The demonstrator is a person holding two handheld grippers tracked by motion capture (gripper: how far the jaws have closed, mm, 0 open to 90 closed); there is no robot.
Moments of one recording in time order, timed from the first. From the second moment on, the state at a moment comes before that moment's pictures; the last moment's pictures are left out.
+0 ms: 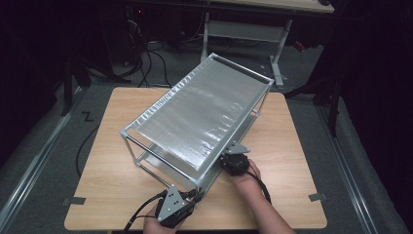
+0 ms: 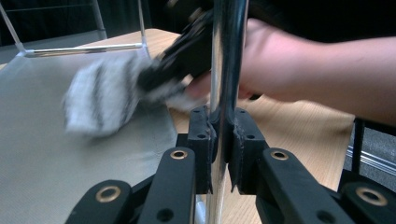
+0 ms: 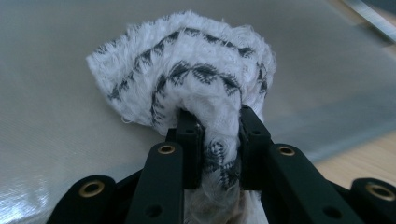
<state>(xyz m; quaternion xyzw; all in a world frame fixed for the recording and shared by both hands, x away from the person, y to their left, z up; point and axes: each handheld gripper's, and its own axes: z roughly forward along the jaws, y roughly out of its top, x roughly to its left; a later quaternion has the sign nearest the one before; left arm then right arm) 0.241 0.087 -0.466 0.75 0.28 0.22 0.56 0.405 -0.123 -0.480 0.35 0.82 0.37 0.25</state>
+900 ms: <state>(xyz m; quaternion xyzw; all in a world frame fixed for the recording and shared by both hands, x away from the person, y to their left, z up) 0.237 0.134 -0.466 0.74 0.32 0.26 0.54 0.365 -0.156 -0.501 0.37 0.83 0.37 0.20</state>
